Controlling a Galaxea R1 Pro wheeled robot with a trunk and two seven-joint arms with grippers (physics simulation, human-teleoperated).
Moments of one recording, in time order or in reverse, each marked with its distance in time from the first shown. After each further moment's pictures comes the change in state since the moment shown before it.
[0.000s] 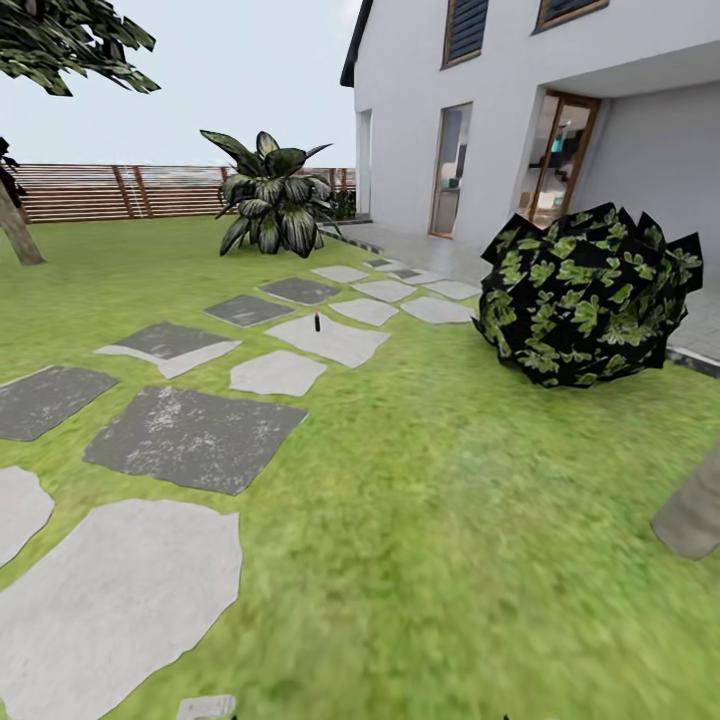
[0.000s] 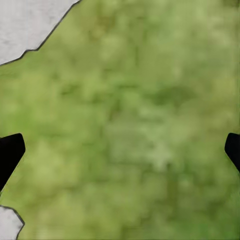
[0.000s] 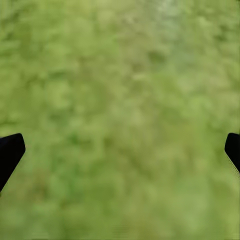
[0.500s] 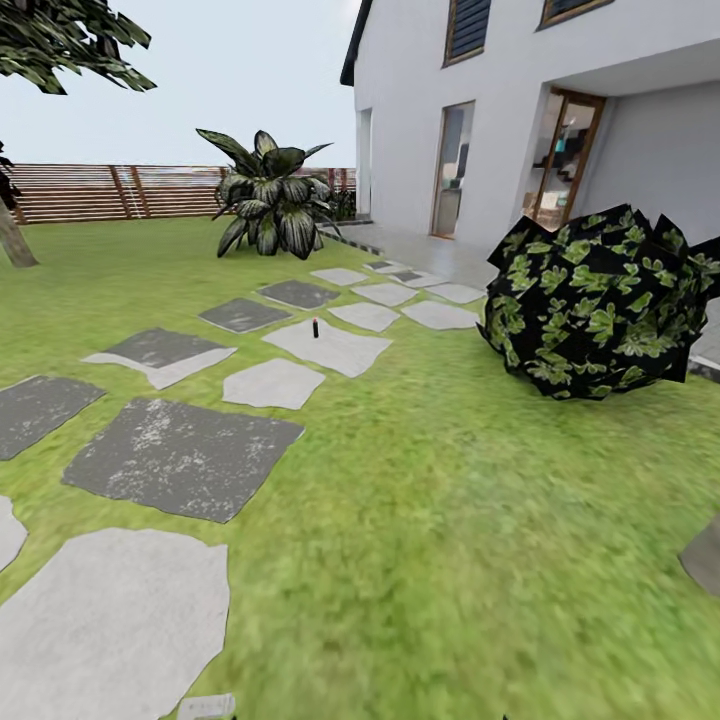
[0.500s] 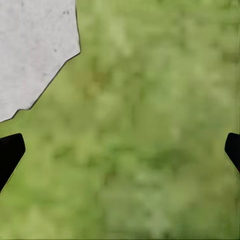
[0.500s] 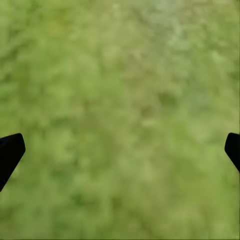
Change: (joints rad) left arm 0.000 0.000 0.000 0.000 -0.001 0.000 0.000; right arm 0.000 0.004 0.000 0.000 0.000 0.001 -0.001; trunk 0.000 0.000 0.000
